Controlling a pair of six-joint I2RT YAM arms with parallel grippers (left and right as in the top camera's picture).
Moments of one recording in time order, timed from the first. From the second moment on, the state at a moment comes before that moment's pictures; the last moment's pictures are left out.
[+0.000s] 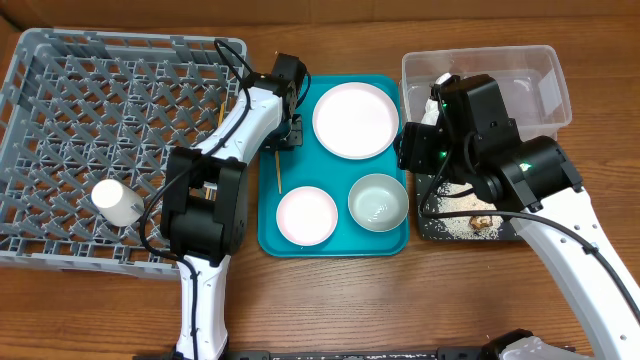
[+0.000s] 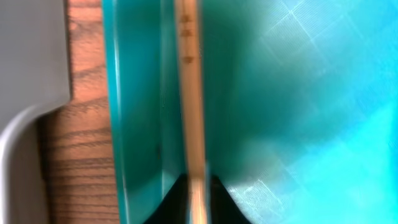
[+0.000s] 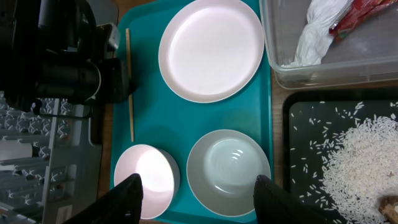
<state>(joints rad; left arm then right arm) -0.29 2.28 1.78 -0.96 -0.15 -0.34 0.41 1.38 1.40 -0.96 -0.09 0.53</state>
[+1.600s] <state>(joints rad) -0.06 1.87 1.59 -1.12 -0.20 -0.05 0.41 1.38 1.40 -0.96 -0.09 0.53</state>
